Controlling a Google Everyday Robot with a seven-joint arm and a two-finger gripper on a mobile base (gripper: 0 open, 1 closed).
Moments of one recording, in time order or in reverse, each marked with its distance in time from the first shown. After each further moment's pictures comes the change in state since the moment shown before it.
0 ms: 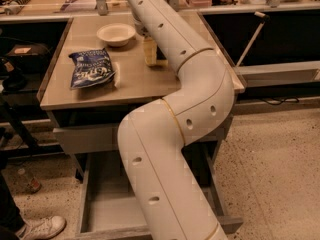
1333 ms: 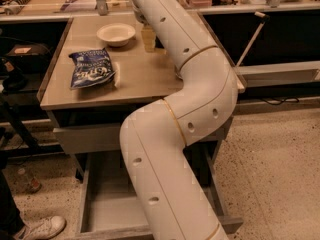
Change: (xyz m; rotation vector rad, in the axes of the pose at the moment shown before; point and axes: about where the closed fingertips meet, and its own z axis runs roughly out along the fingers) arm 0.007 -0.022 -0.041 0.112 -0.001 0.144
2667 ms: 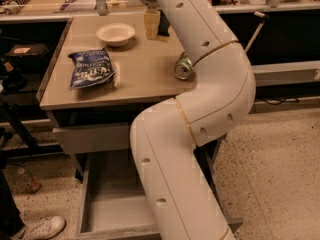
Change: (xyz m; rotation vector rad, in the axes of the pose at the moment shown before) arm 0.018 0.001 -0.071 0.033 -0.077 0.033
